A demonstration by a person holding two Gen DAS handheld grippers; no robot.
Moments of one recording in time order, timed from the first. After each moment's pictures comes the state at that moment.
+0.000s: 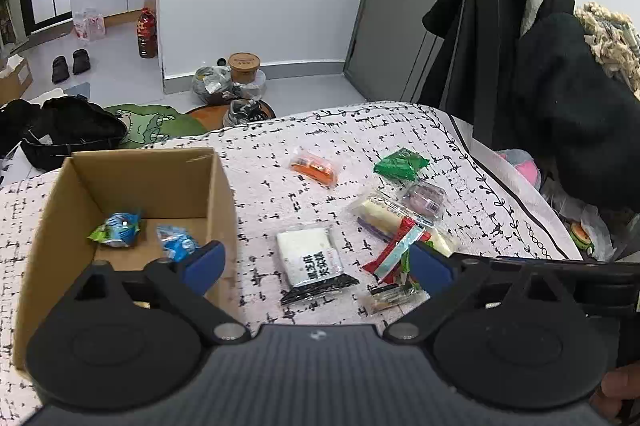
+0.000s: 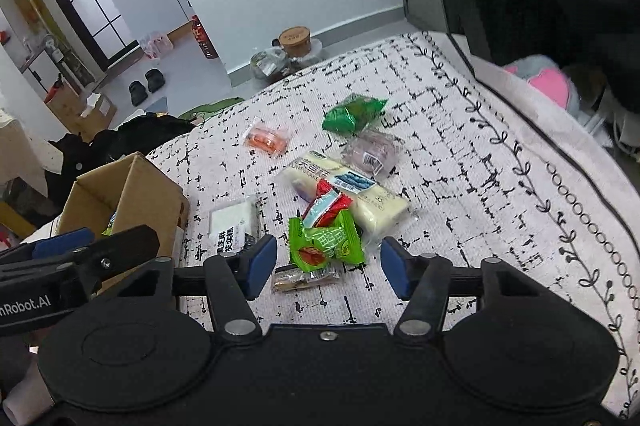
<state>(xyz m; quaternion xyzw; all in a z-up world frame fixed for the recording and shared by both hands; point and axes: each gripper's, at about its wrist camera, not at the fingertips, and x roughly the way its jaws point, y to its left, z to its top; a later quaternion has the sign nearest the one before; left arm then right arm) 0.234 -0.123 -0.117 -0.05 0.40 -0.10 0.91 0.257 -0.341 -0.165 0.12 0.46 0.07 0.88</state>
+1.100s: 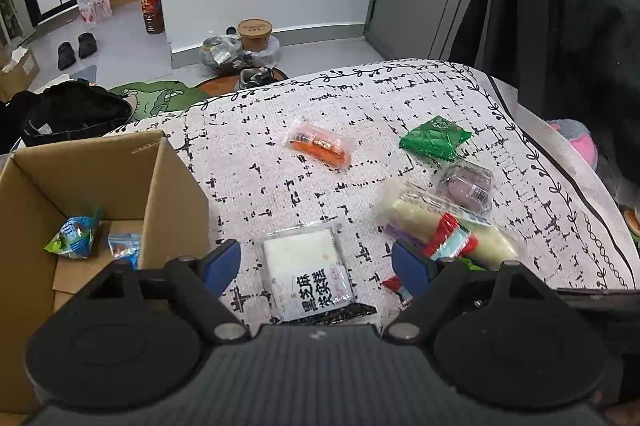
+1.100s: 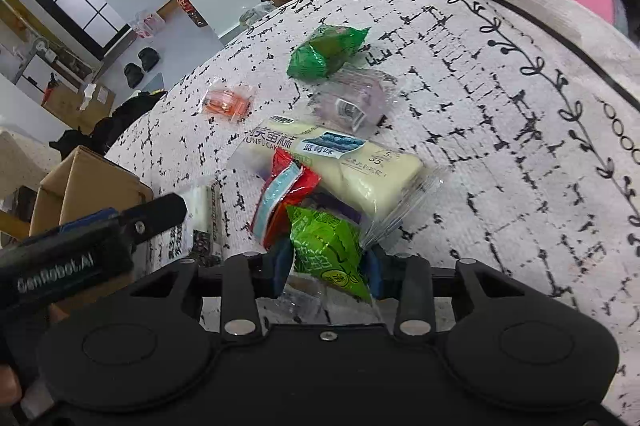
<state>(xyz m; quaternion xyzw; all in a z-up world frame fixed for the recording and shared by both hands) 0.295 -0.158 -0.170 -0.02 0.45 -0.06 0.89 0.298 -0.359 -0.232 0.17 0.52 0.08 0.83</state>
